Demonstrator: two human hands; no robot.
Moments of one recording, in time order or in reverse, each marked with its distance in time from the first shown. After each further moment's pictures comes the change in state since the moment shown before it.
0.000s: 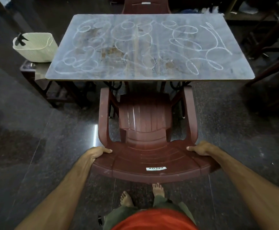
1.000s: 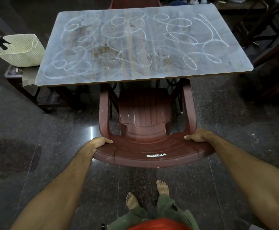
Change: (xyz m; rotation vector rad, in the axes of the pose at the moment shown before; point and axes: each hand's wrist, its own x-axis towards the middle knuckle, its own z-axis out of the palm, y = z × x) left_hand 0.069 0.059 -0.032 0.160 -0.001 0.011; right_hand 0.030 -0.048 -0.017 -0.034 0.005 0.056
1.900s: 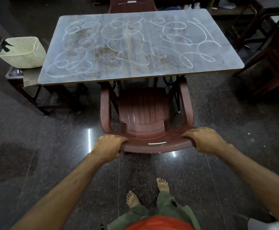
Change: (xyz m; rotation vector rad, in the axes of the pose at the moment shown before) left_hand -0.095 -0.037 0.035 1.429 0.365 0.987; right_hand -0.106 0.023 0.031 -0.589 0.449 -0.671
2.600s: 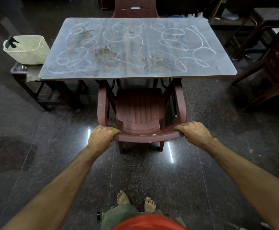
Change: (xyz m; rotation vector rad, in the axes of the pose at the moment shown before) left_hand 0.004 0.027 0.017 -0.030 0.404 -0.024; right_hand -0.003 0.030 0.005 -0.054 0.160 -0.020
